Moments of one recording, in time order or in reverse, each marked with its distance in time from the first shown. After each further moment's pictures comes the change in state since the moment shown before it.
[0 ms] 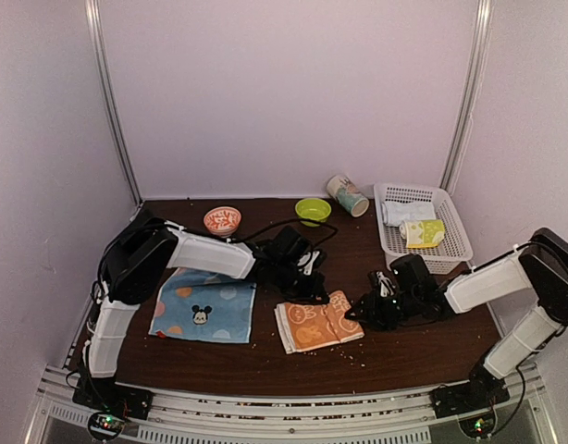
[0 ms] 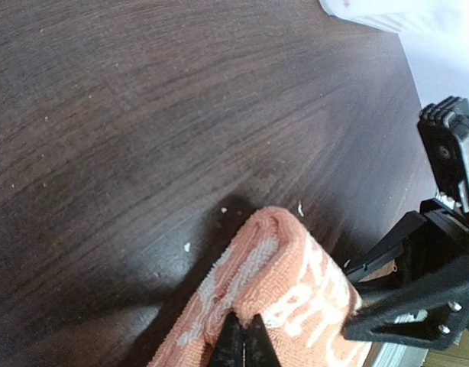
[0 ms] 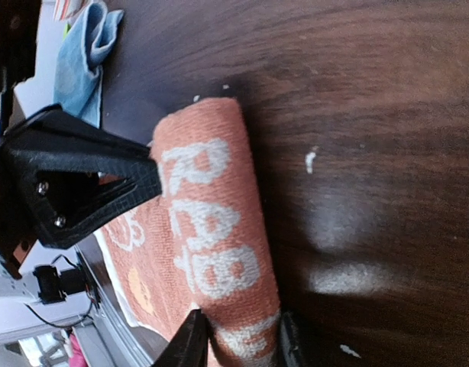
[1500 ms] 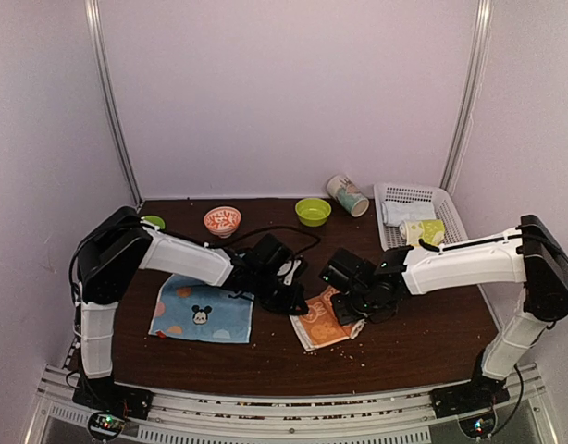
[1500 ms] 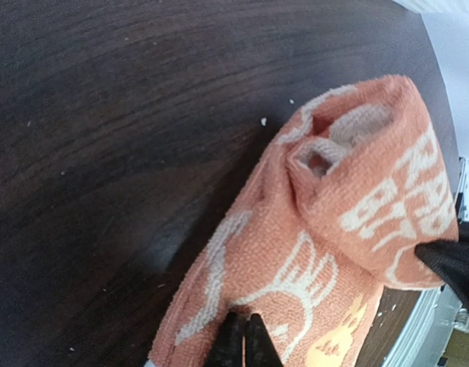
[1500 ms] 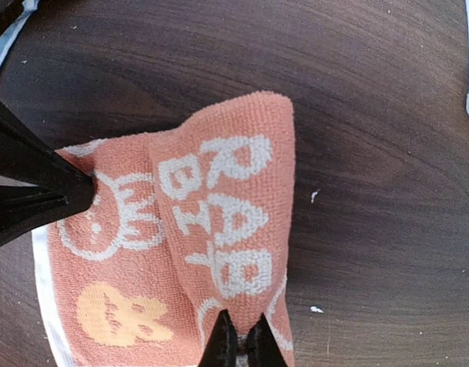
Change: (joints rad) left arm 0.000 -0.177 -0.256 0.013 -0.065 0.030; right arm 0.398 0.133 0.571 -0.858 0.789 -0.249
